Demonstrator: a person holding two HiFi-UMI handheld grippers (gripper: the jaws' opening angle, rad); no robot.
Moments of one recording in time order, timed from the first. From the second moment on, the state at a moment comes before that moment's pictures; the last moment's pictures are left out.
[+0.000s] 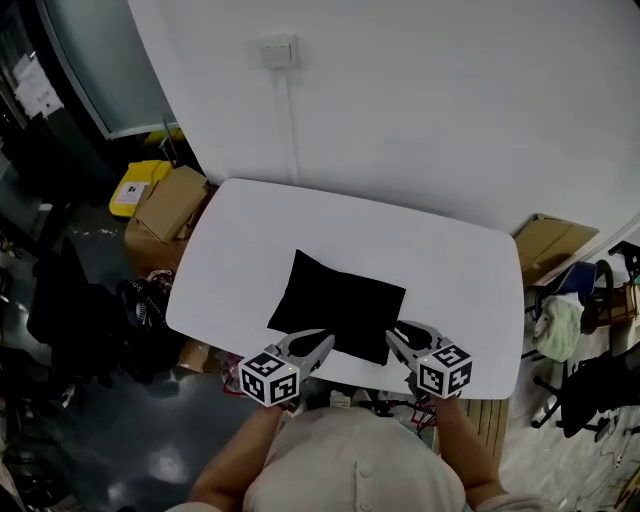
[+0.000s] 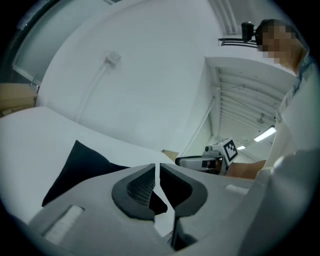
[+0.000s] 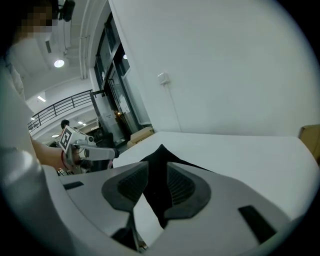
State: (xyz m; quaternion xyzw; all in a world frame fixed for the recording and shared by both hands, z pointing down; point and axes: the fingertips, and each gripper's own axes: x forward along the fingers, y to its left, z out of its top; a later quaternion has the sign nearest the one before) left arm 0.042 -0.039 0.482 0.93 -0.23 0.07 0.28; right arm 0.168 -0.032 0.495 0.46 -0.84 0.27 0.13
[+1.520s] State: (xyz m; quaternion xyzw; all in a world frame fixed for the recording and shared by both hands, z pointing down) left arm -0.099 0.013 0.419 0.97 -0.14 -0.01 0.21; right arm -0.007 0.041 0.430 0.53 -0.83 0.17 0.04
